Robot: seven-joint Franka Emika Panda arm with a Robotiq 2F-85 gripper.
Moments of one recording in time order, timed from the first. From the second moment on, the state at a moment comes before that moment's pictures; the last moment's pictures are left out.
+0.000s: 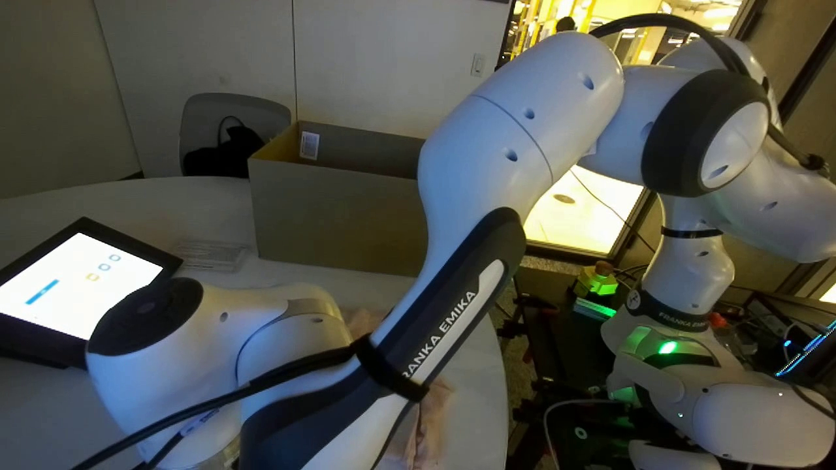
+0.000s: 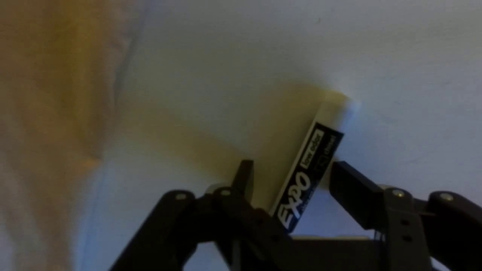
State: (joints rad) arm 0.46 1.02 0.12 -1.30 -0.13 2.25 0.25
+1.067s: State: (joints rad) arm 0.46 1.00 0.12 -1.27 -0.13 2.10 0.23
